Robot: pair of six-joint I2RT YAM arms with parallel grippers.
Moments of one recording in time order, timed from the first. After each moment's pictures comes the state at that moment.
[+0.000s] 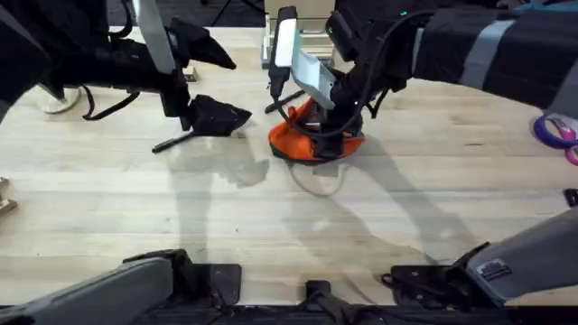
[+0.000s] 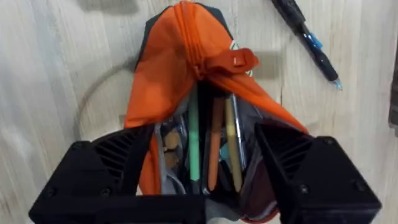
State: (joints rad) left arm 0.16 1.33 1.17 -1.03 0.92 1.19; right arm 0.52 1.77 1.33 -0.82 -0.24 -0.89
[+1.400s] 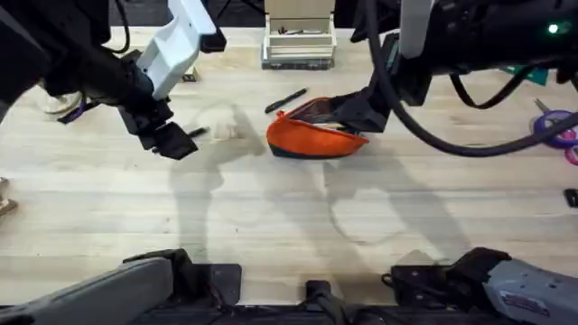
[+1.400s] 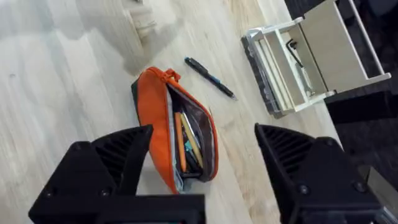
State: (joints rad) left arm 0.16 1.33 1.17 -1.11 0.15 1.18; right arm 0.52 1.24 1.33 -0.83 -0.24 -0.67
